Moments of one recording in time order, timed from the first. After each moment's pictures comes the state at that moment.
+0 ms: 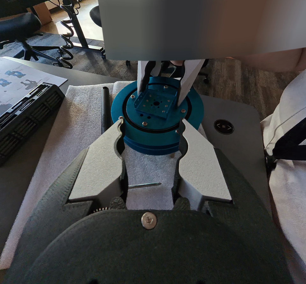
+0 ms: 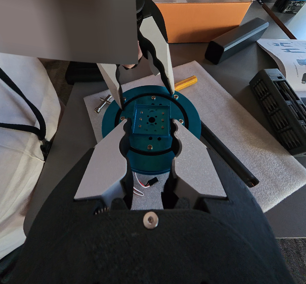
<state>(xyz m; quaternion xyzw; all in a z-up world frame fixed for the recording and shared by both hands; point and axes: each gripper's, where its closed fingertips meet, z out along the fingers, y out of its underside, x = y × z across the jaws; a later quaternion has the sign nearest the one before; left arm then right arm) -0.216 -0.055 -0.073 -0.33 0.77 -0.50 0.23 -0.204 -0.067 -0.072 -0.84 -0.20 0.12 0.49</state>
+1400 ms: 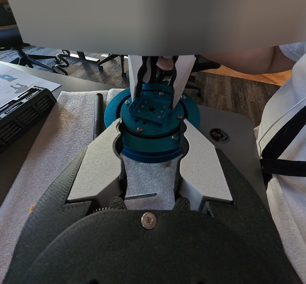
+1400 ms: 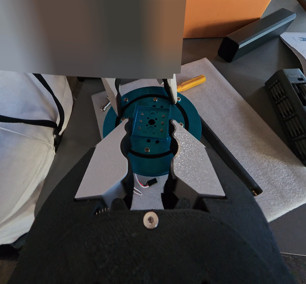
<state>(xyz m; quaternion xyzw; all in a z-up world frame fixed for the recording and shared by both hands) -0.214 -0.065 -0.073 -0.33 0.74 -0.55 0.22 -0.206 -0.063 -0.070 -0.84 -0.22 0.16 0.46</state>
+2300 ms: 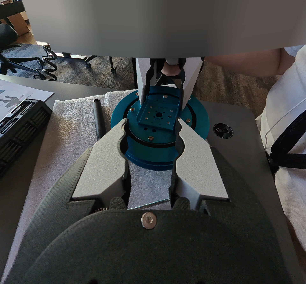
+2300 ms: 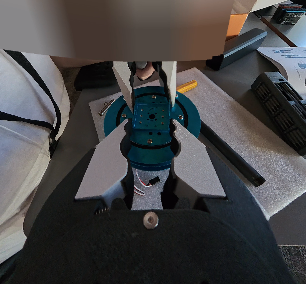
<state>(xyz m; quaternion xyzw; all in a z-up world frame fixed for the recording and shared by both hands) -0.203 -0.068 -0.071 -0.28 0.78 -0.53 0.20 -0.201 -0.073 -0.070 -0.82 -0.19 0.15 0.52</state>
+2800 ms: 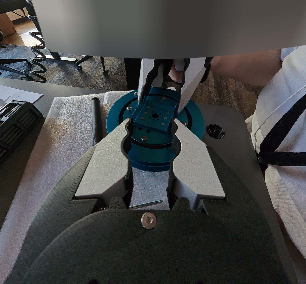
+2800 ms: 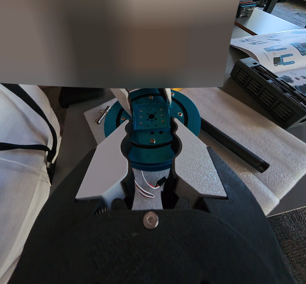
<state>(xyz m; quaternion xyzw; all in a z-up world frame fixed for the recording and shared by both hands) -0.207 -0.072 -0.071 -0.27 0.77 -0.55 0.18 -0.204 -0.076 -0.070 -0.83 -0.09 0.11 0.54</state>
